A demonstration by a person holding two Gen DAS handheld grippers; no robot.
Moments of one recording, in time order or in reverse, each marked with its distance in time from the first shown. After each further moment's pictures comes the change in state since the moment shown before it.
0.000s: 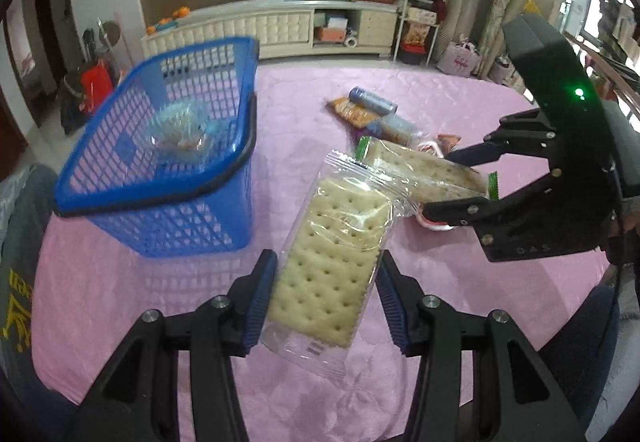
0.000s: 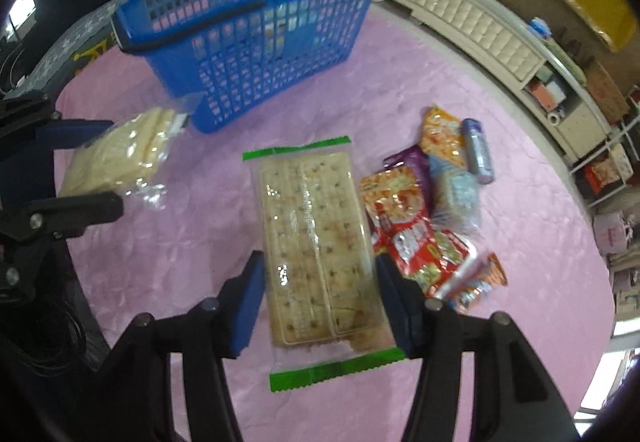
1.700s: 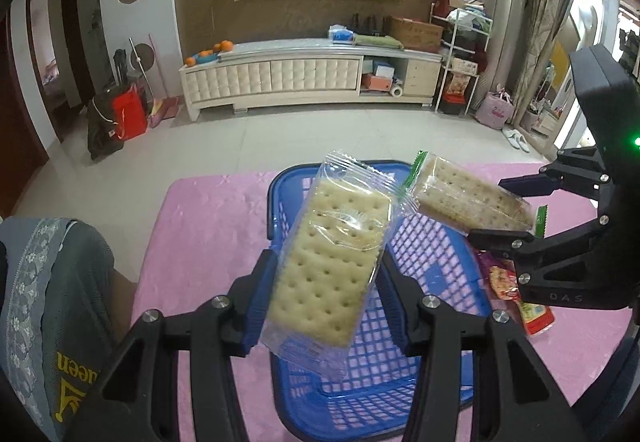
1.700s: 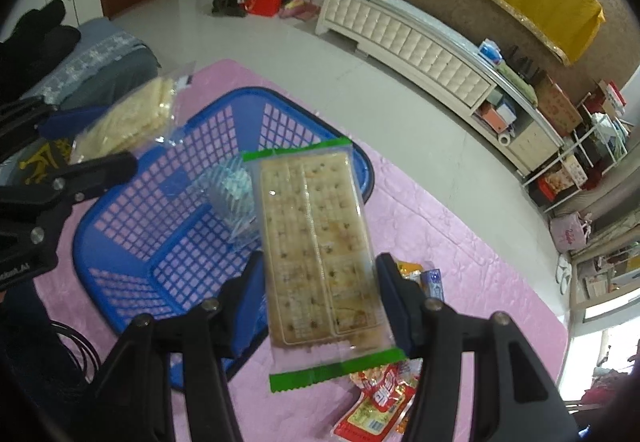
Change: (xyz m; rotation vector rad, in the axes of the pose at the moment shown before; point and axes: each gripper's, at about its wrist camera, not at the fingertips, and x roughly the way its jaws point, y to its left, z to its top) left arm -0.011 0.182 0.122 -0.042 -0.106 0.073; right arm -0.007 0.016 0.187 0.106 -0.020 -0.199
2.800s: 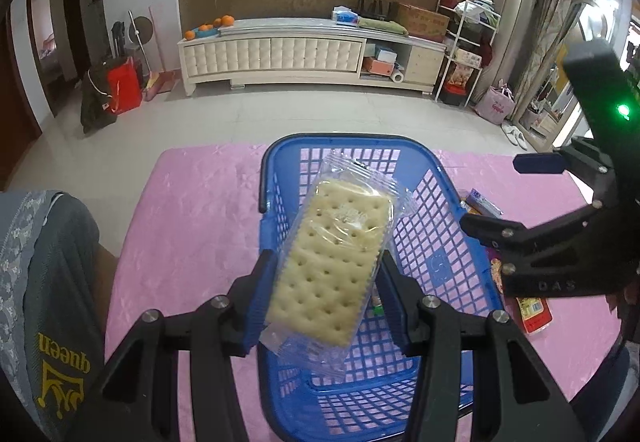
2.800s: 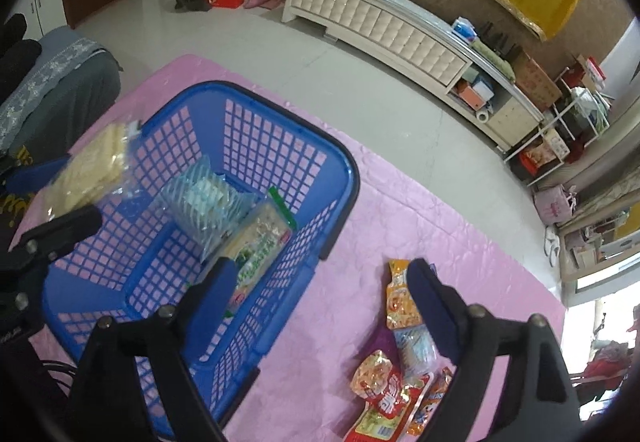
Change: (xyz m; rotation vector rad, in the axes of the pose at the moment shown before) left arm 0.015 -0.001 -0.002 -0.059 0.067 -0.036; right arm 0.011 -0.012 0.011 0.100 0.030 -0.059
